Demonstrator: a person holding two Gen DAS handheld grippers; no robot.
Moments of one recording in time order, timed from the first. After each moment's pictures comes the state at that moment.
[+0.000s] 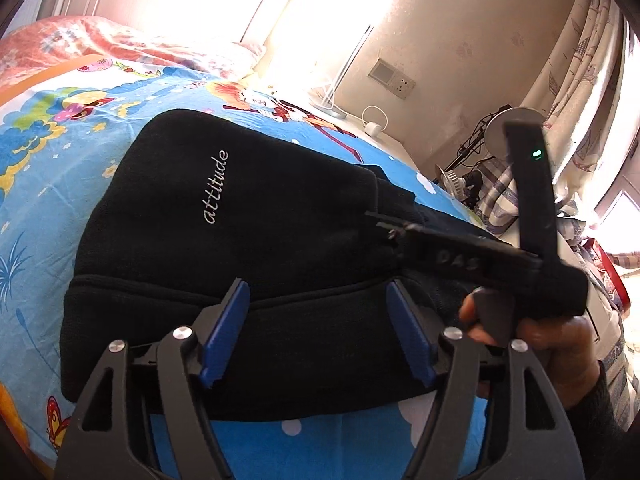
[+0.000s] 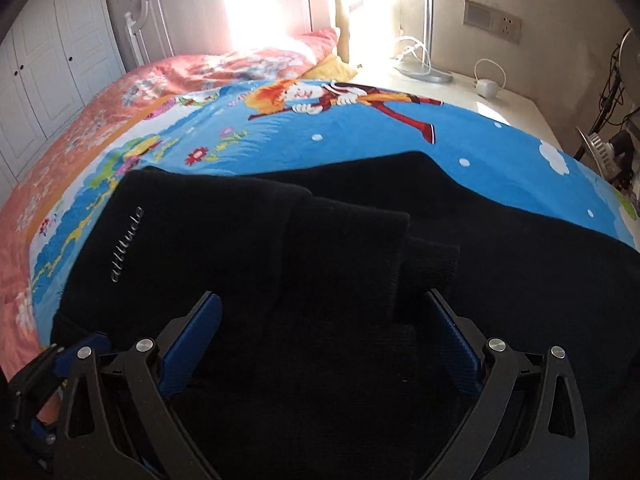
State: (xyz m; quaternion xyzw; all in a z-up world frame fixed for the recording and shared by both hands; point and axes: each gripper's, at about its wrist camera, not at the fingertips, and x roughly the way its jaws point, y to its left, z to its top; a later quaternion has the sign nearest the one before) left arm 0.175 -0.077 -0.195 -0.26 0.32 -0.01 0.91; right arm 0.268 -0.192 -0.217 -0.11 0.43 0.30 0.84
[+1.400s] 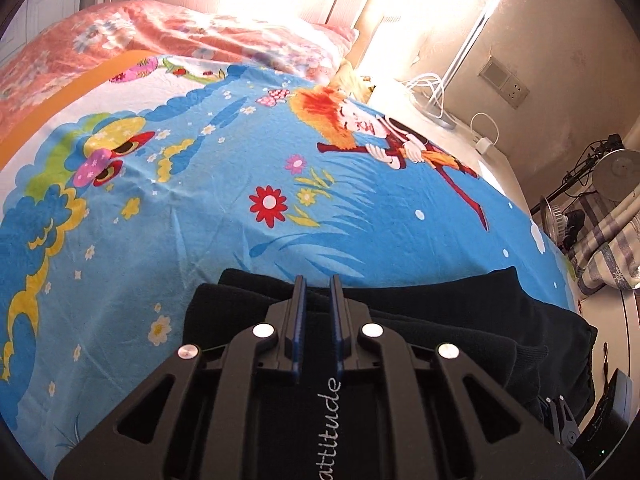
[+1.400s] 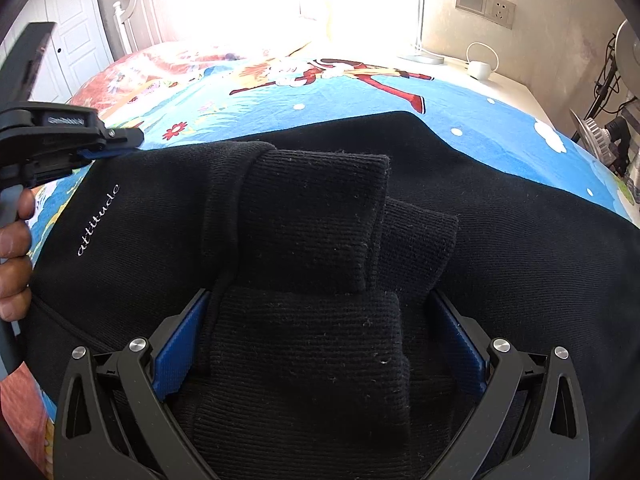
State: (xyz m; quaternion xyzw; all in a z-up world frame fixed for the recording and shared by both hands) left arm 0.304 0.014 -0.166 -0.23 0.39 0.15 0.88; right arm 0.263 -0.197 -0.231 -0.11 0.43 0.30 0.84
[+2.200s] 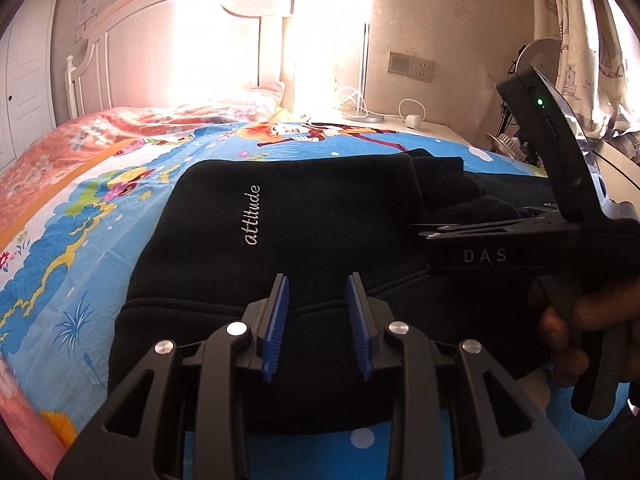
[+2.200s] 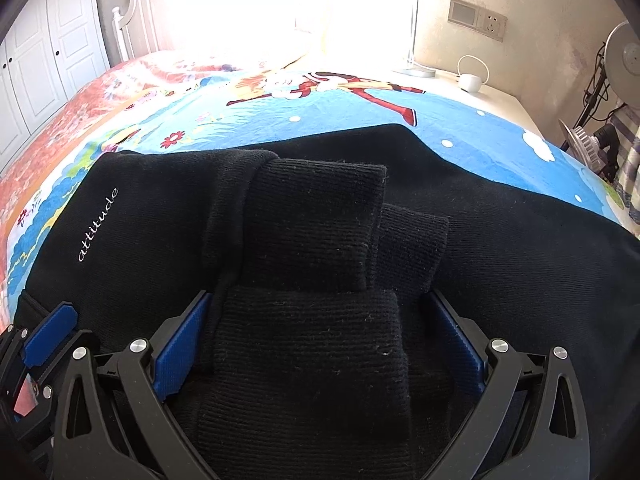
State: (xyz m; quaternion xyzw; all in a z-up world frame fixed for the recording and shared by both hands) left arm 0.174 -0.121 -0.209 -0.06 0.30 0.13 0.94; right arm 0.253 -0.199 -0.222 -0.12 0.41 0.28 0.86
